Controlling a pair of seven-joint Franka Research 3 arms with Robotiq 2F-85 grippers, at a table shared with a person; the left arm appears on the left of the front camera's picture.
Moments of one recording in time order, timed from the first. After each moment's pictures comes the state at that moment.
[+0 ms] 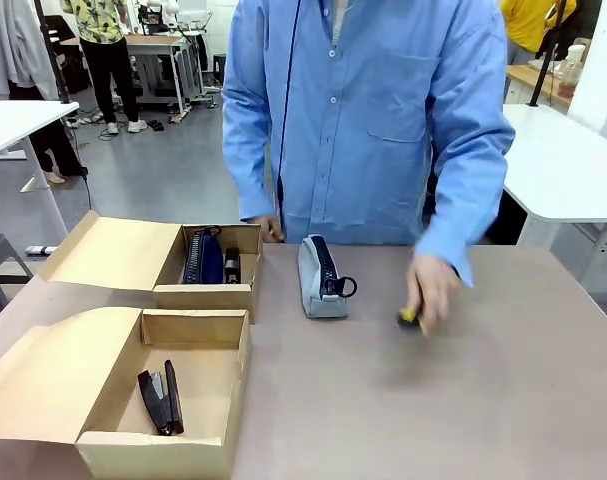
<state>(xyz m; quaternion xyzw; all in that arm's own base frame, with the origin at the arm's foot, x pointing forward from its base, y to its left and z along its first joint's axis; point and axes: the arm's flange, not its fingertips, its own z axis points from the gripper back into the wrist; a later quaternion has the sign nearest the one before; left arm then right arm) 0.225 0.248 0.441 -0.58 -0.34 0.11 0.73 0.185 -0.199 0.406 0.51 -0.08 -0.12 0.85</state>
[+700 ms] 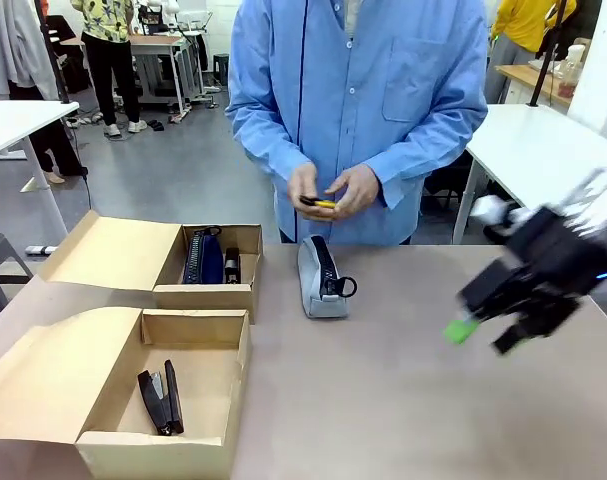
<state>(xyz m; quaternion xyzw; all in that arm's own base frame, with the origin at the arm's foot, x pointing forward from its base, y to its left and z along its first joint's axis) 0.225 0.248 0.441 -0.58 -0.34 0.11 0.73 0.270 0.154 0.455 0.24 0.02 0.14 0.96</state>
